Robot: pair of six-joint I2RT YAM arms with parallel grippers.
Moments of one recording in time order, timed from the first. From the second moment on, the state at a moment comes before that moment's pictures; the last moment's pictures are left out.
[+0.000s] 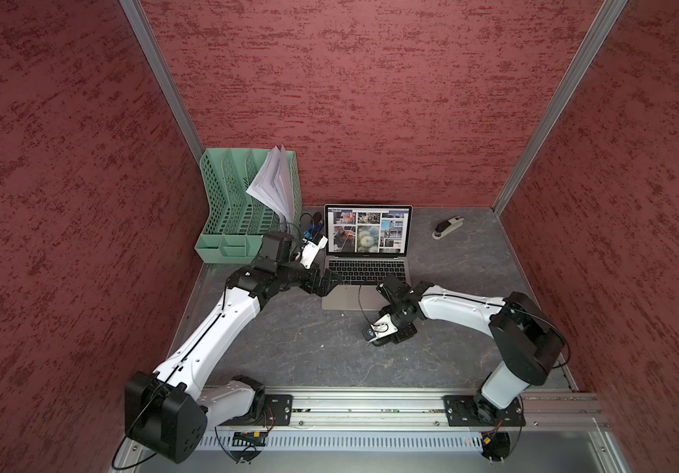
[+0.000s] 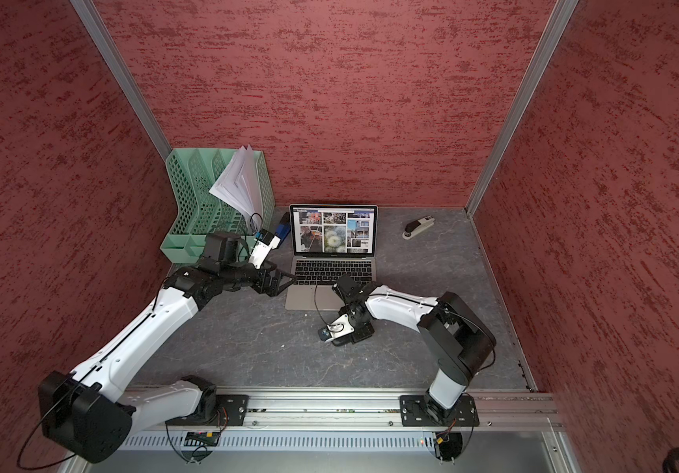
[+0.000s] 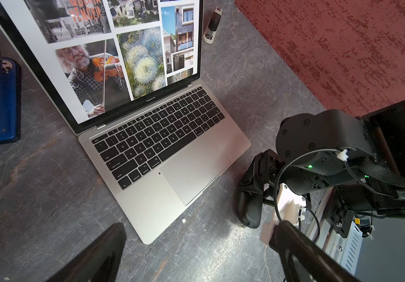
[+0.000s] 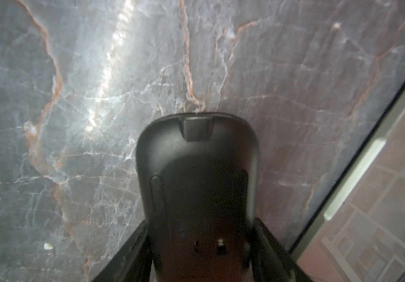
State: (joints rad) left arm -0.34 1.18 1.02 -0.57 0.51 -0.01; right arm 0.76 1.68 0.96 -0.67 -0.15 -1.23
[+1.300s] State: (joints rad) left arm -0.47 1.36 0.62 0.02 0.78 -0.98; right arm 0.76 1.47 1.04 -0.48 -0.09 -0.80
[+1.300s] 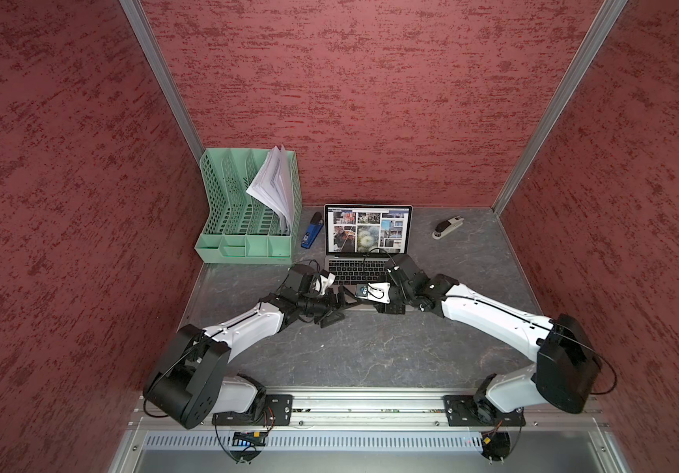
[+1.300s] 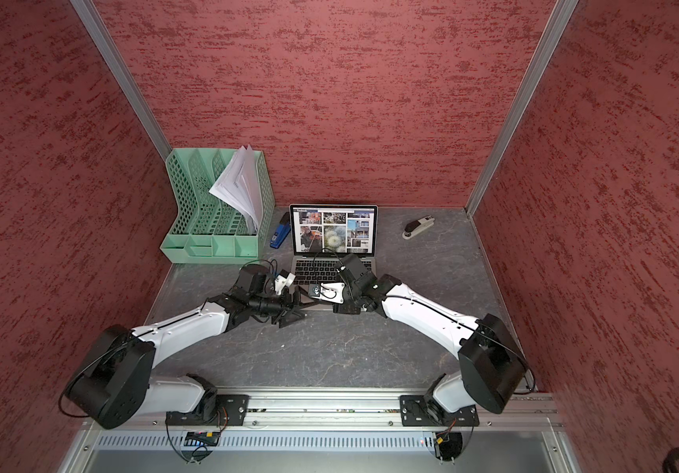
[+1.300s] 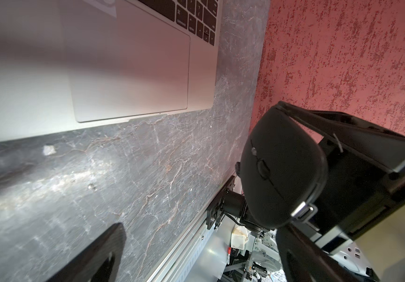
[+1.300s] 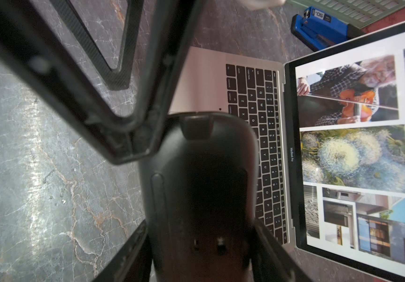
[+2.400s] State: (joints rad) left arm -0.56 1.50 0.71 0.24 0.71 -1.01; right arm 0.76 1.50 1.07 -0.52 -0.14 -0.77
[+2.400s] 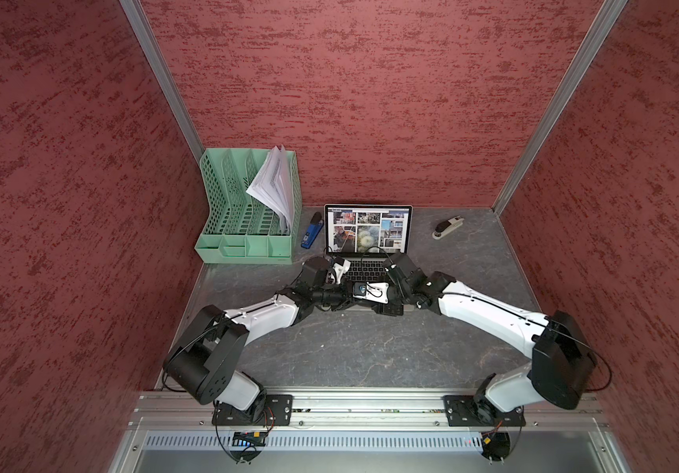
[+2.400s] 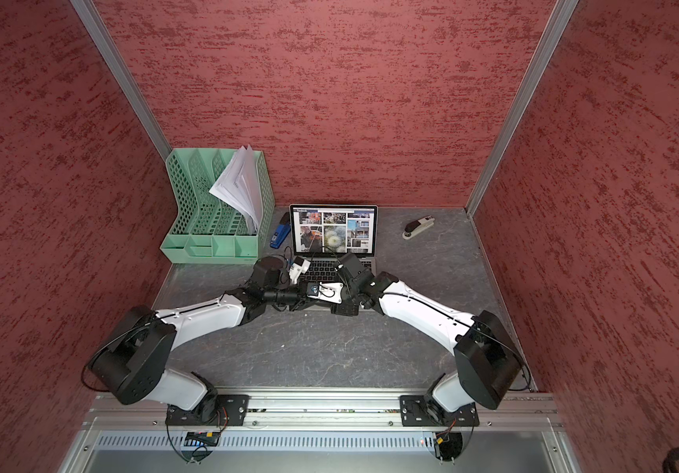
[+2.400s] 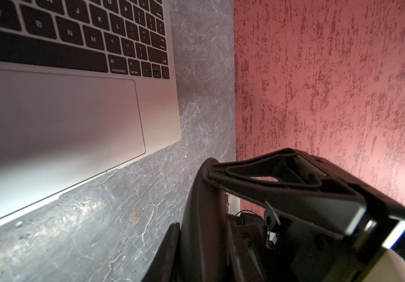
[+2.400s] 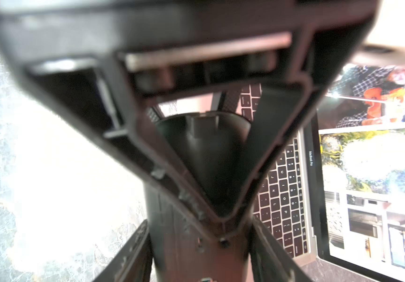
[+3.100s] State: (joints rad) left arm -0.55 1.52 0.74 0.18 0.72 -1.11; right arm 0.76 1.46 1.06 -0.49 -0.12 -0.76
